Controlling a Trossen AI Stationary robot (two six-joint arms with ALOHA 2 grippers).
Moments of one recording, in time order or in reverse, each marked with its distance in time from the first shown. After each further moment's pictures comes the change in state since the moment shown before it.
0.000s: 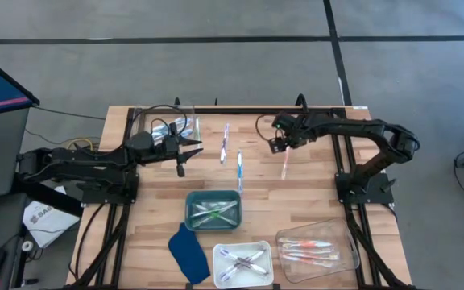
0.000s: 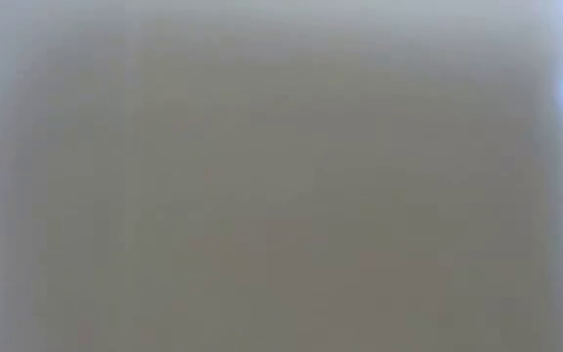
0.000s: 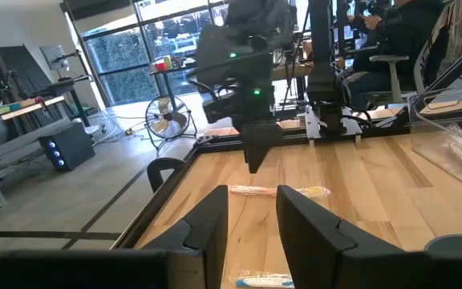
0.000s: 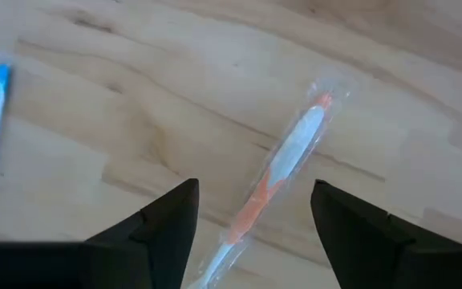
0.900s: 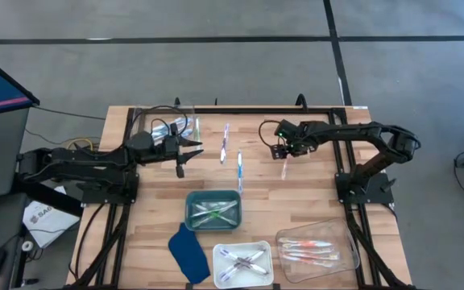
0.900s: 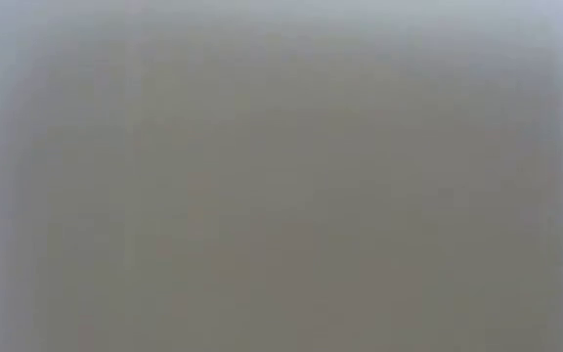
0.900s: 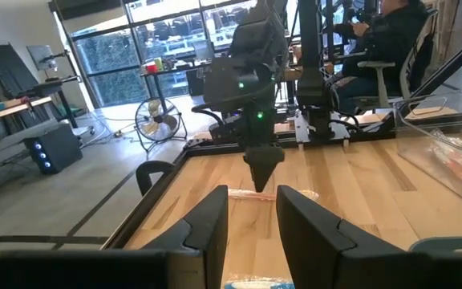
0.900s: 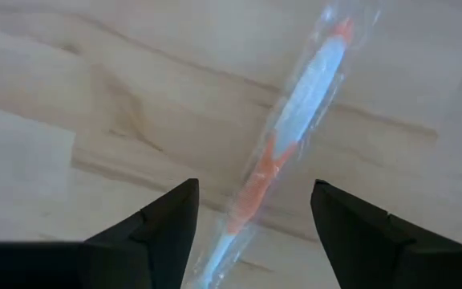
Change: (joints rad) left arm 0.000 -0.001 0.000 0.004 0.034 -0.019; right arm 0.006 0.000 -0.162 0.149 -0.055 0.119
